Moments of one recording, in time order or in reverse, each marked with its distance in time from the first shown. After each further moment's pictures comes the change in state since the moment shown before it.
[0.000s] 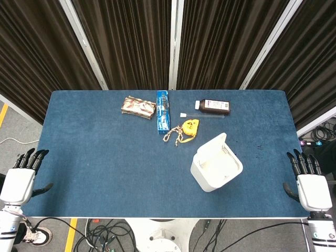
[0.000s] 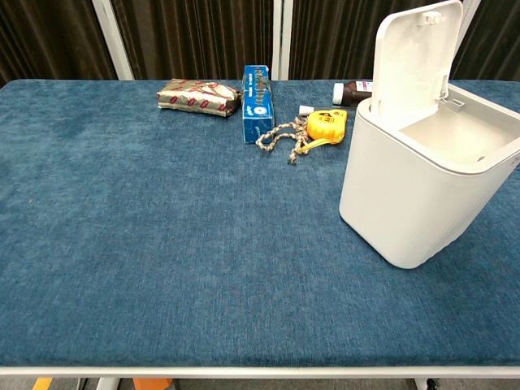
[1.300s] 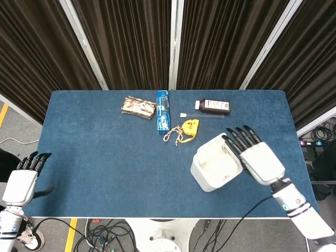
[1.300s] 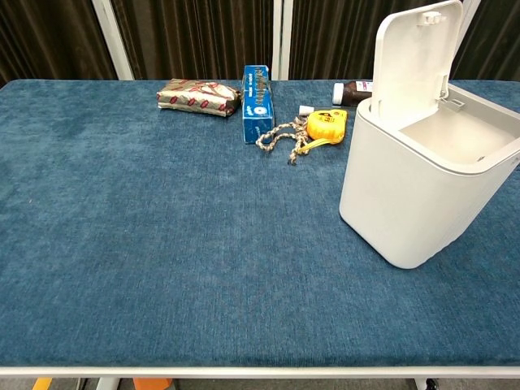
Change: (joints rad) left arm -0.008 0.025 0.019 -0.023 -0.026 -0.062 -0.010; right arm 0.389 0.344 0.141 -0.479 -0.023 -0.447 -0.160
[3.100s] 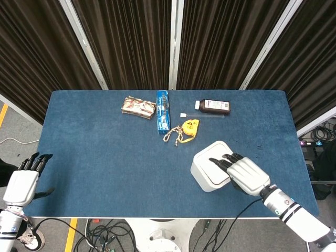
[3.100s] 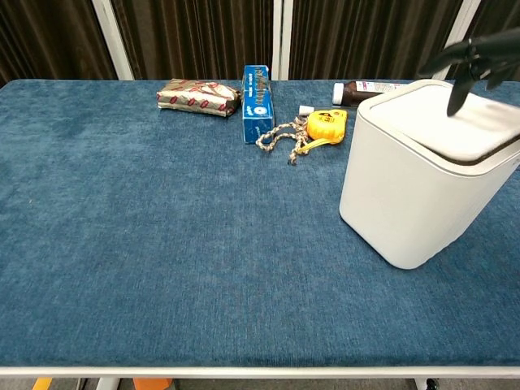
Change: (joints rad) left arm -0.008 0.017 0.008 -0.025 -0.001 -0.019 0.010; right arm 0.118 0.102 -0.131 -0.073 0.012 -0.244 0.162
